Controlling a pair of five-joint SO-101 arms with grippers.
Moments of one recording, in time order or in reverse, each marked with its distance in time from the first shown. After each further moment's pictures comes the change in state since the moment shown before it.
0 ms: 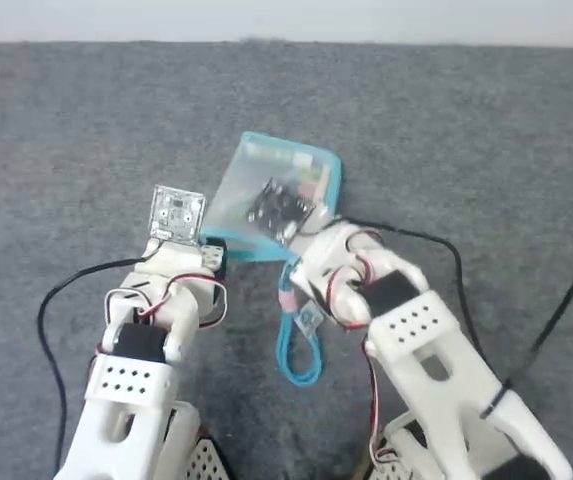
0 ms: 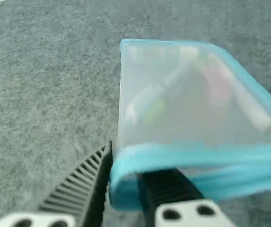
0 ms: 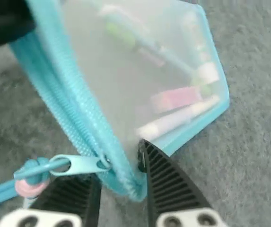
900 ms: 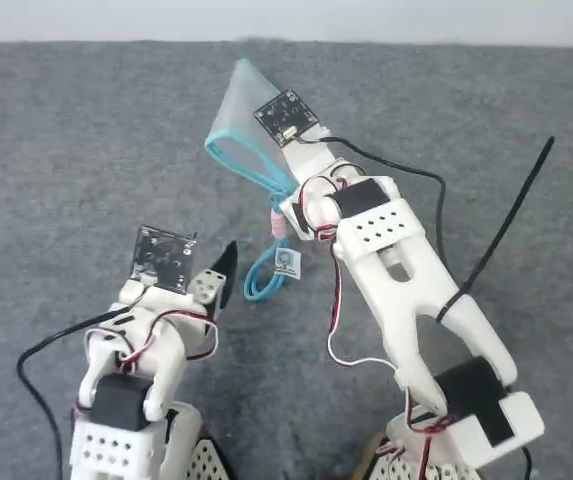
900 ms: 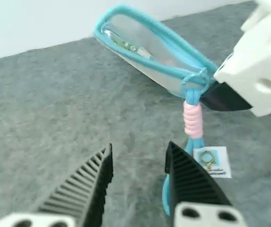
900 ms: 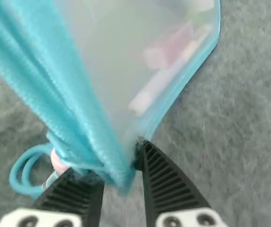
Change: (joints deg) left arm 2.5 -29.5 -1.1 22.1 -3.3; right arm 3.8 28.0 -32.4 14.2 -13.5
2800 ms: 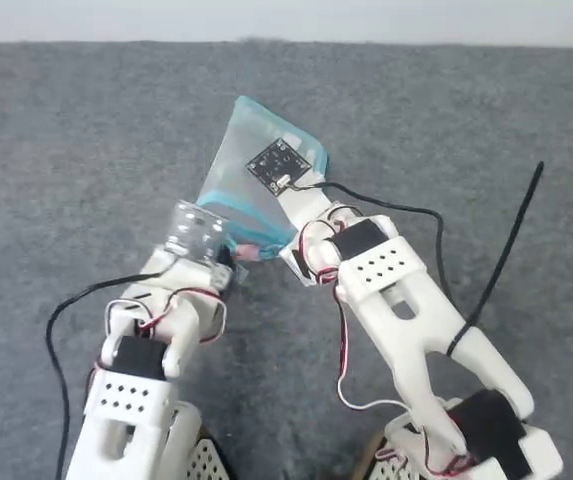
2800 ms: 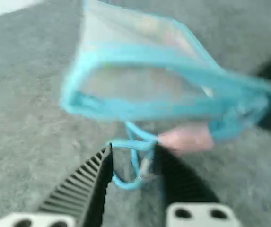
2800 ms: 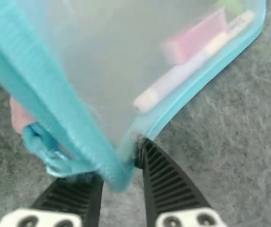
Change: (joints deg) left arm -1.0 21.2 2.6 -13.2 -6.9; right arm -3.5 -9.5 16.2 -1.8 0.5
